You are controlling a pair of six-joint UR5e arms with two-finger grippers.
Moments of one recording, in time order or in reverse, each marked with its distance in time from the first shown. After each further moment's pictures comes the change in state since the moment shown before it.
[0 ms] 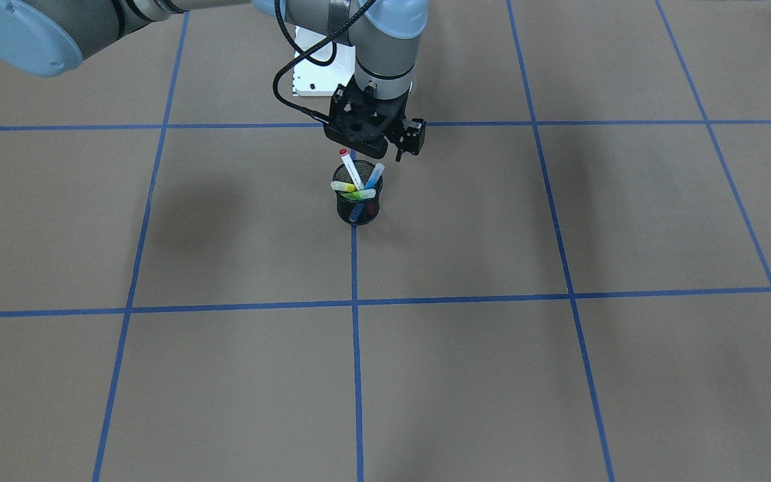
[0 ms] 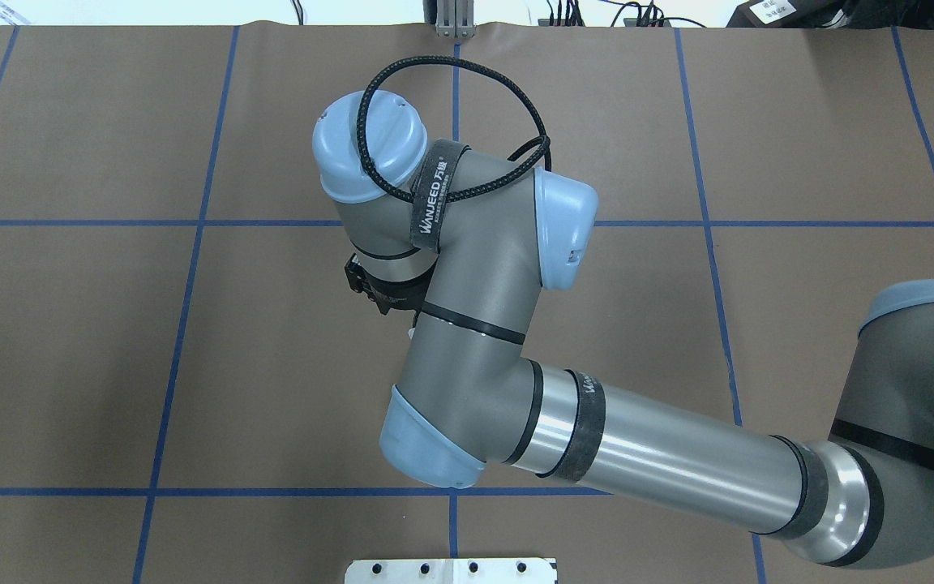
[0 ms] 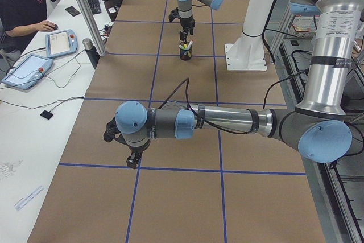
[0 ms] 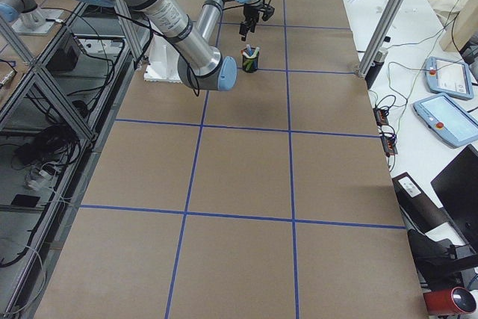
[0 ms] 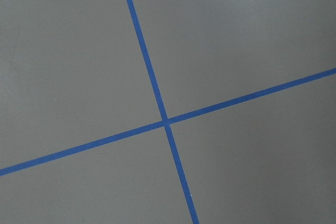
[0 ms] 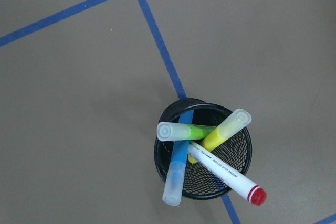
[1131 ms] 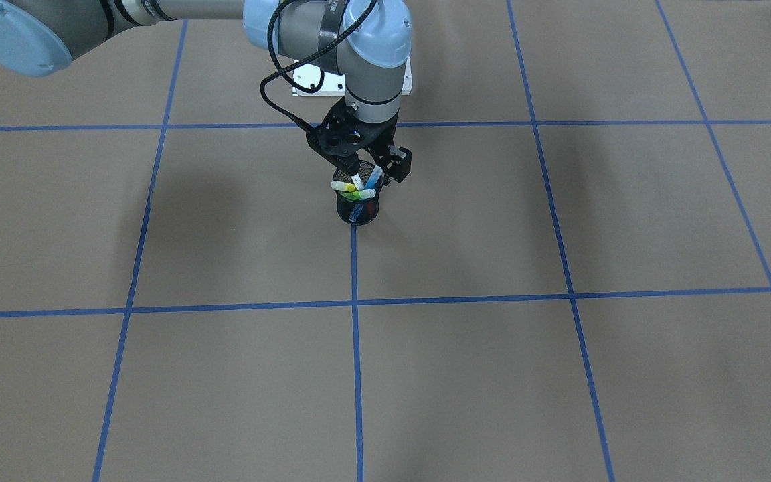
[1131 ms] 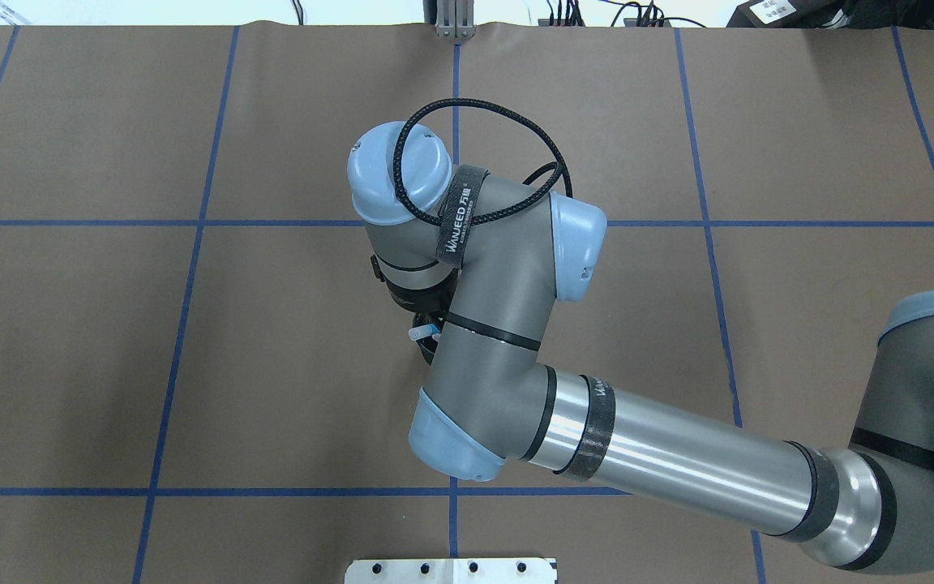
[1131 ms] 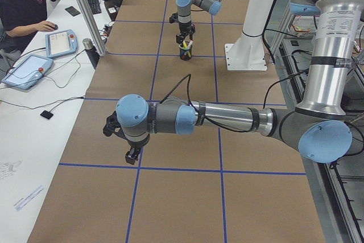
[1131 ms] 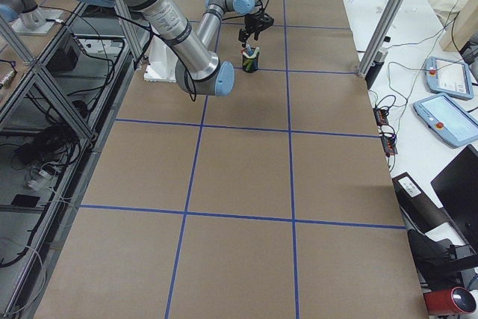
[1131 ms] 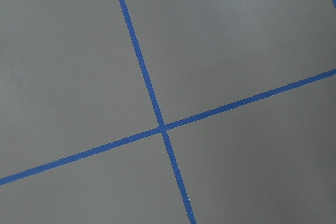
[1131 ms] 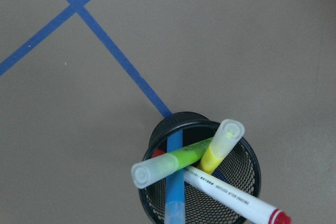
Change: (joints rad) left arm 0.000 0.001 -0.034 0.000 0.011 0.002; right arm 0.001 -0.052 -0.036 0.125 -0.029 0.263
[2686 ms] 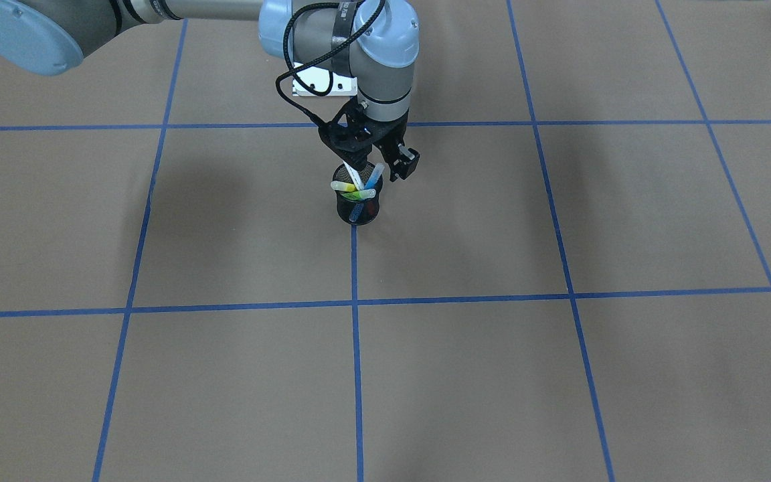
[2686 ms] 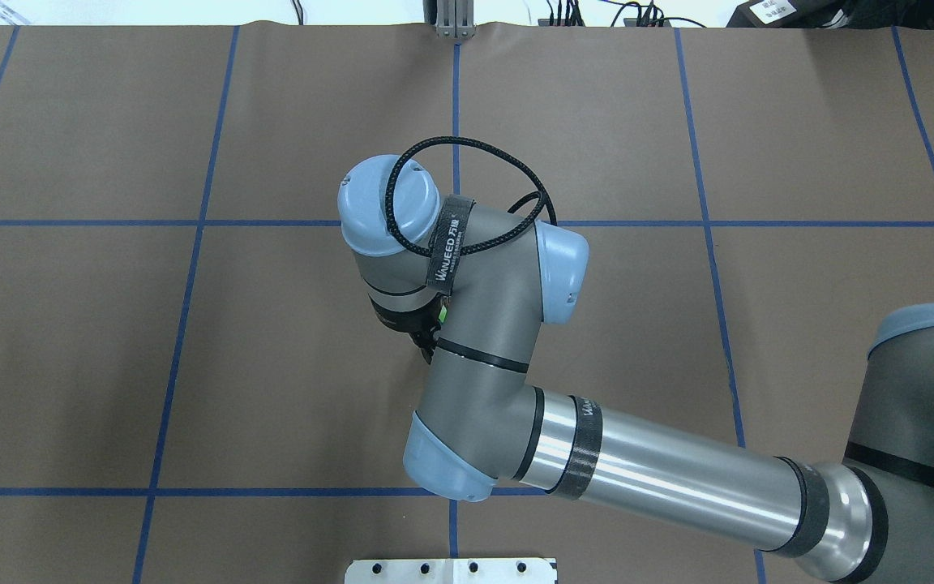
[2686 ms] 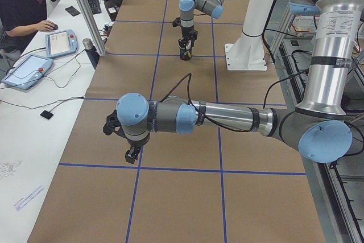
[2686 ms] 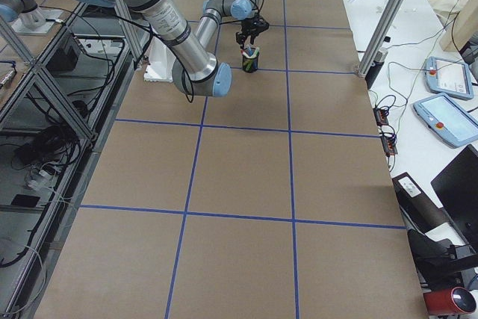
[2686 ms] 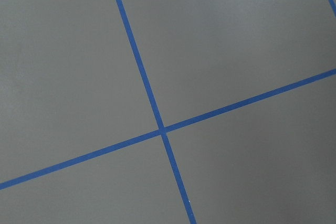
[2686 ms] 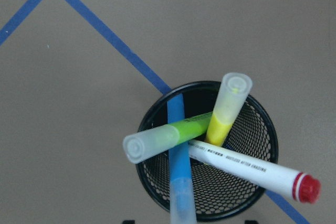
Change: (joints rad) left arm 0.000 0.001 -0.005 -0.001 0.001 0.001; right arm -0.032 -0.004 -0.033 0.087 -0.017 0.122
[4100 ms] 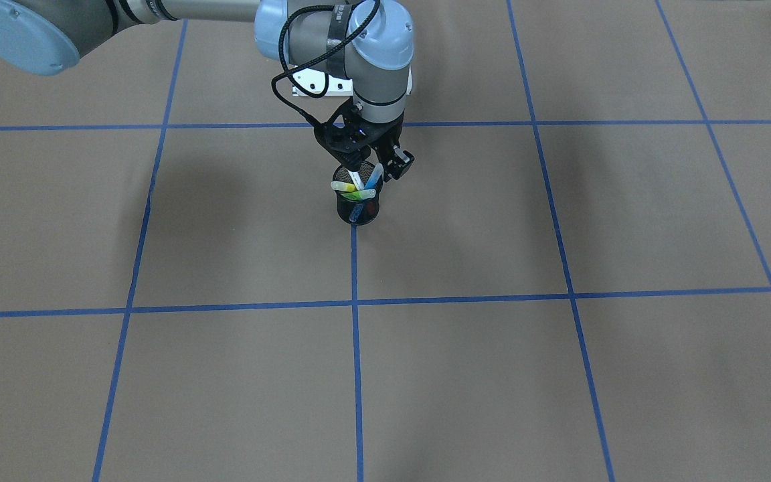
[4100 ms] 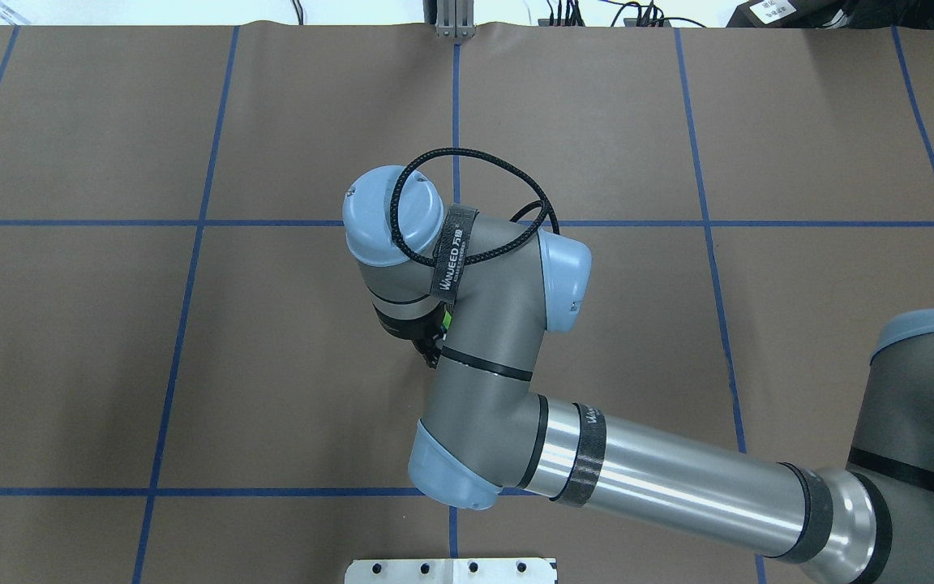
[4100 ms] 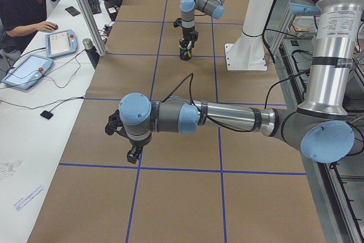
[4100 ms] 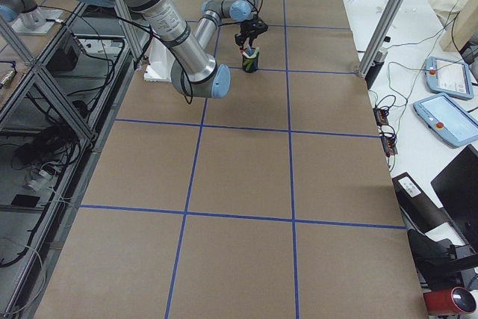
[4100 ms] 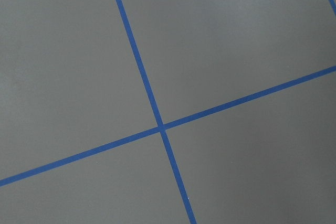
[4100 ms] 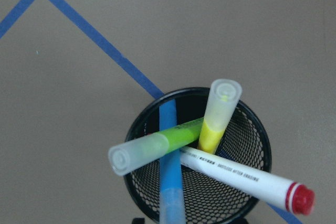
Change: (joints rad) left arm 0.000 0.014 -0.015 0.000 0.002 -0.001; right arm -0.013 -0.012 0.007 0.005 -0.004 0.024
